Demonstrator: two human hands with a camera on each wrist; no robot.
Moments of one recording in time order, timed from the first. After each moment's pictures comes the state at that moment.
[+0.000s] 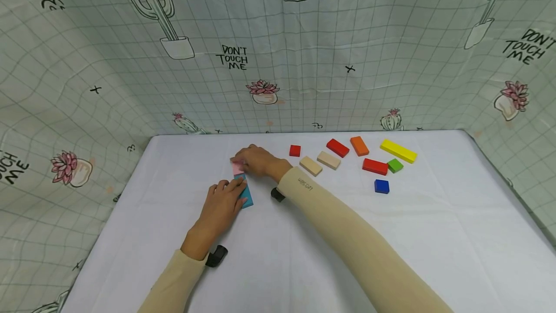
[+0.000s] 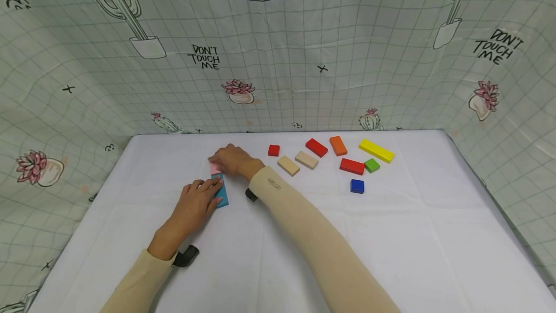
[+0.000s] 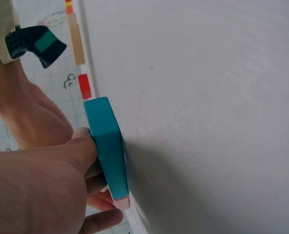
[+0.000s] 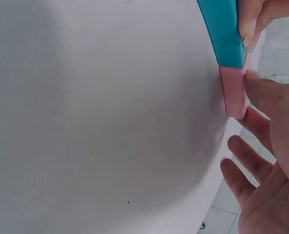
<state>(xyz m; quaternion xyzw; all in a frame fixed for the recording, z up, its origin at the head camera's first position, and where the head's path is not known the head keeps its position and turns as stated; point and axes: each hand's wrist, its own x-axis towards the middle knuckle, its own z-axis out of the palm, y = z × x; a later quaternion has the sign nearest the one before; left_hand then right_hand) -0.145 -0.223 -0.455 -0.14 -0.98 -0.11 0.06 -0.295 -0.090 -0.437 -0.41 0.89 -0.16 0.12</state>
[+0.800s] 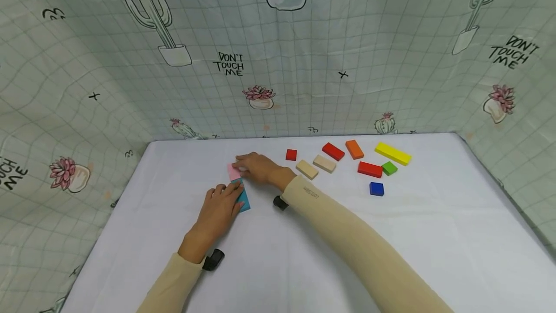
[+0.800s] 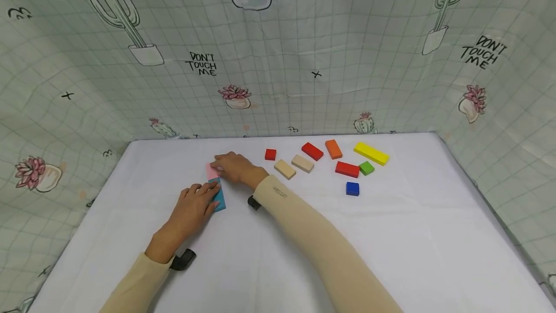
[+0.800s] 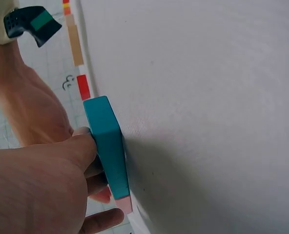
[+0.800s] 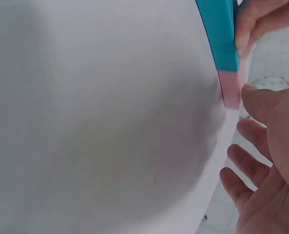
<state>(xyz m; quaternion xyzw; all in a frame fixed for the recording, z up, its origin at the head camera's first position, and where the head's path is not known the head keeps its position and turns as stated) -0.142 -0.220 -0.447 -0.14 -0.98 -0.11 0.05 -0.284 -0.073 -0.437 -0.42 0.89 -0.17 0.12</state>
